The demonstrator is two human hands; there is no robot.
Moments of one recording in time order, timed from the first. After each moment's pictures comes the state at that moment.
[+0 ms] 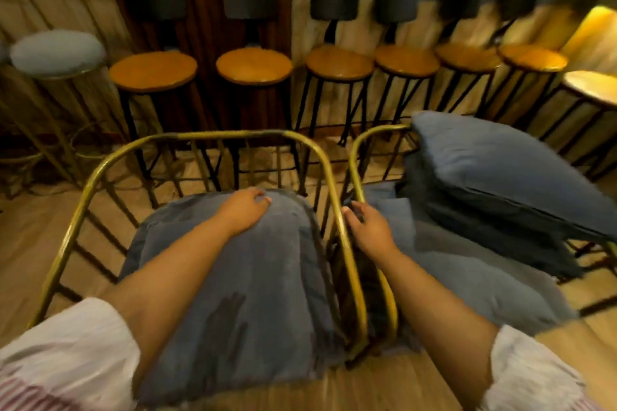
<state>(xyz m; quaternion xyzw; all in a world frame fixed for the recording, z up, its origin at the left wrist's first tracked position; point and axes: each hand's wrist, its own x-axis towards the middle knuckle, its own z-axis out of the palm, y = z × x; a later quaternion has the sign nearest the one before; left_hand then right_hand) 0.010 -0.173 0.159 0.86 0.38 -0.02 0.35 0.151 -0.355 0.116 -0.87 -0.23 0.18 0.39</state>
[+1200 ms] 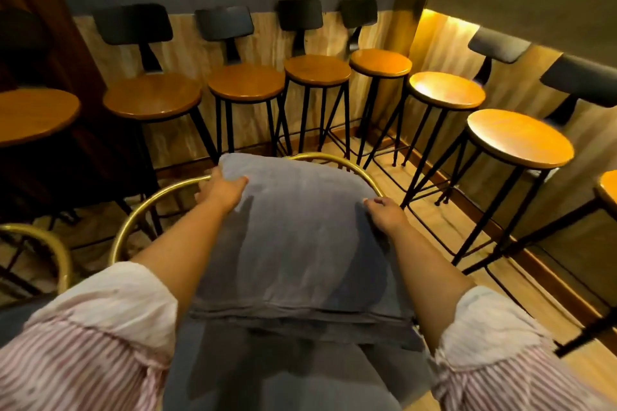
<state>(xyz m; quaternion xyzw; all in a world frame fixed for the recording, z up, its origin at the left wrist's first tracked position) 0.565 -0.363 0.137 0.79 0.44 0.06 0.42 0.683 -0.627 0.106 -0.88 0.04 0.19 0.44</state>
